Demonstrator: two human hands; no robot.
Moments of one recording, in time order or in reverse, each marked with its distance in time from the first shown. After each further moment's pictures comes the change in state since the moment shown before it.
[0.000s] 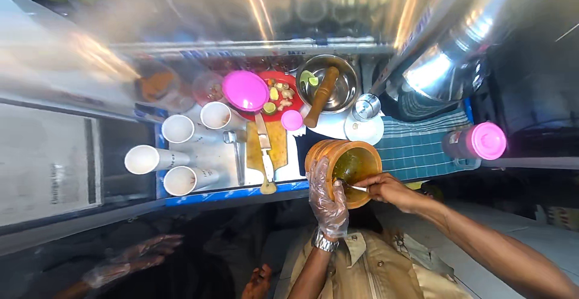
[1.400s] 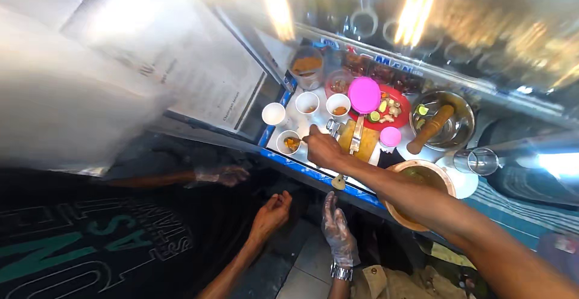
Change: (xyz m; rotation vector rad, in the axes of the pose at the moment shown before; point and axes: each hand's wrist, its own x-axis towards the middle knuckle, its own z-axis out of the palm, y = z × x) left_hand -0.032 -0.079 -0.095 -0.164 0.539 -0.473; right_hand 0.218 -0.180 0.287 -1.172 -0.148 -0.770
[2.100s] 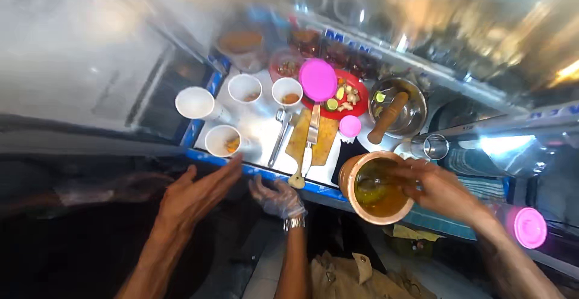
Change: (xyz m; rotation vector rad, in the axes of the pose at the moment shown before) left_hand 0.099 -0.052 0.024 0.685 0.369 -0.098; right_hand -0.274 0.111 -0.116 -0.118 -0.081 0.393
